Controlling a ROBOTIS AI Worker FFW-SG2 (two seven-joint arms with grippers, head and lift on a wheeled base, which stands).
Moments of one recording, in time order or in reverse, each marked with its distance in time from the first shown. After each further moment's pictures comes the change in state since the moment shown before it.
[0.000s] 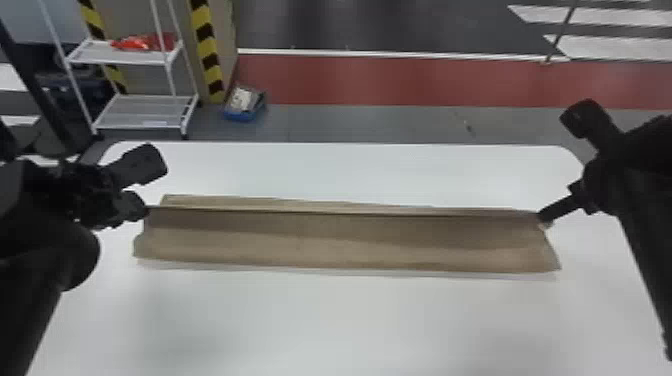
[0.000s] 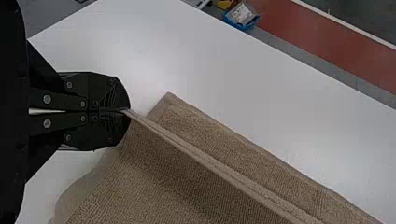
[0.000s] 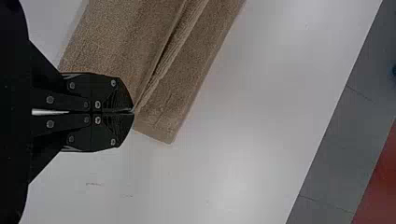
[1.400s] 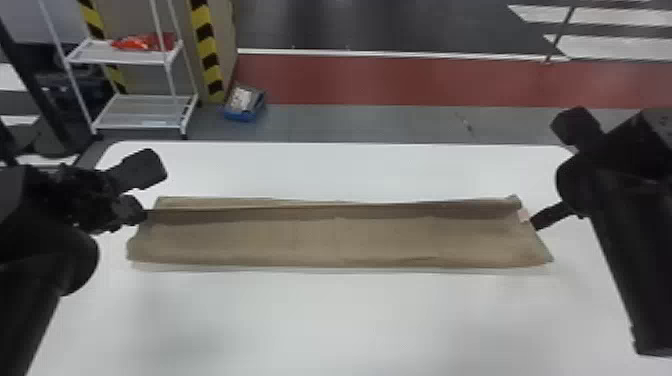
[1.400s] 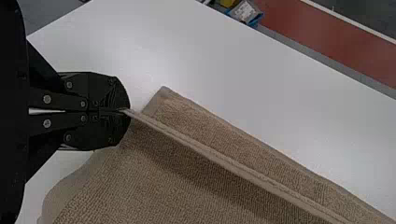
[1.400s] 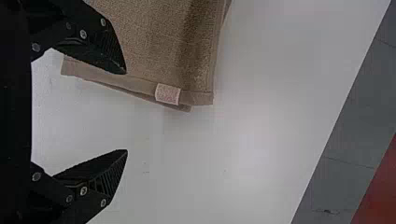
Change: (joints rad) left arm 0.012 0.000 -0.002 0.002 -0.003 0.000 0.009; right arm -0.025 0.064 0.013 0.063 0.078 0.100 -0.169
